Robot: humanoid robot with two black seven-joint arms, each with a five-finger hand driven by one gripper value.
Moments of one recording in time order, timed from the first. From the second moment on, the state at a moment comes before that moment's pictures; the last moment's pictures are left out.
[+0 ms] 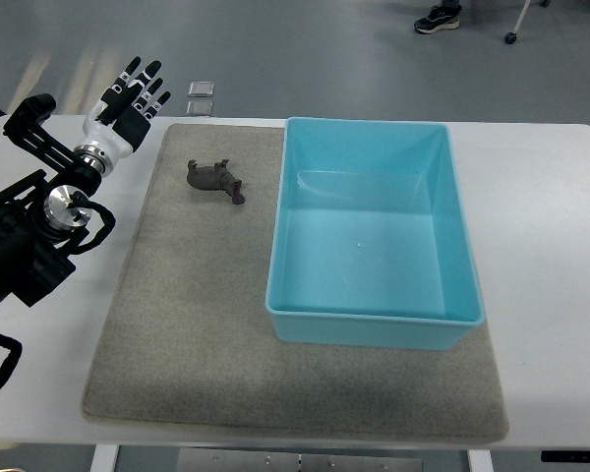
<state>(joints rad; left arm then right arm) -0.92 0.21 -0.54 -0.33 -0.35 -0.36 -0.27 0.04 0.00 -0.01 0.11 -0.05 0.19 0.07</state>
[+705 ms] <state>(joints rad) -0.92 0.20 -0.60 -0.34 -0.36 -0.36 -0.27 0.04 0.00 -0.01 0.11 -0.05 0.19 0.07</state>
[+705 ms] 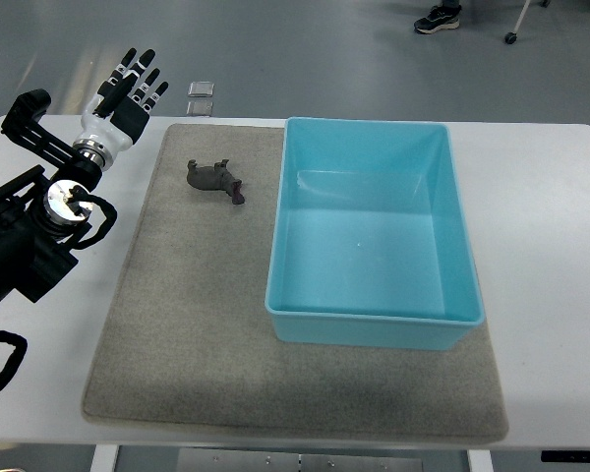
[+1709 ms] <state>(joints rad) -0.93 0.25 -0.58 -0.36 -0.34 -0.35 -0.27 0.04 0.00 -0.01 0.11 -0.05 0.19 0.07</state>
